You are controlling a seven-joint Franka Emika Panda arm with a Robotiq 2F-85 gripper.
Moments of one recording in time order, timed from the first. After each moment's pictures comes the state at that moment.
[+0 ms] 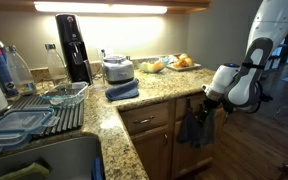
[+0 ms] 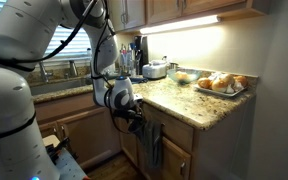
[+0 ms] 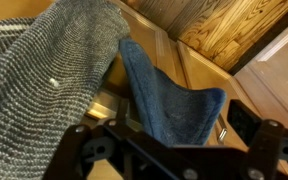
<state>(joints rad) 0.06 0.60 0.03 -2.41 -0.17 3.30 -0.12</state>
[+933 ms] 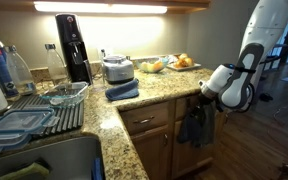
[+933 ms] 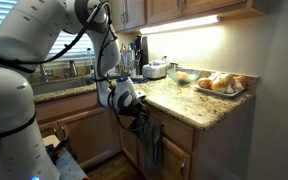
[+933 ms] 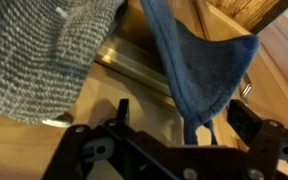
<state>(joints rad) 0.11 0.67 -0.01 -2.32 -0.13 3.47 -0.12</state>
